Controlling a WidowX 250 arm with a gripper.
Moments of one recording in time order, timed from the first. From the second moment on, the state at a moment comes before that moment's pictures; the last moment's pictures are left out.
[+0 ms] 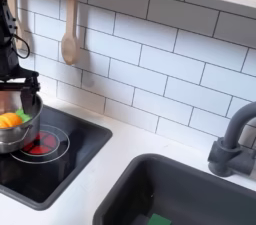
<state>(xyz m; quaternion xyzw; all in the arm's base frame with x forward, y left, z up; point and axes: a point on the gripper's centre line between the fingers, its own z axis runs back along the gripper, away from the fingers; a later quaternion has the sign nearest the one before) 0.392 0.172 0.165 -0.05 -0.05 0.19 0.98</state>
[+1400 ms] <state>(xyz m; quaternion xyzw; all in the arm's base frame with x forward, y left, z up) 0.377 0.108 0.188 -0.07 -0.07 0.16 0.98</state>
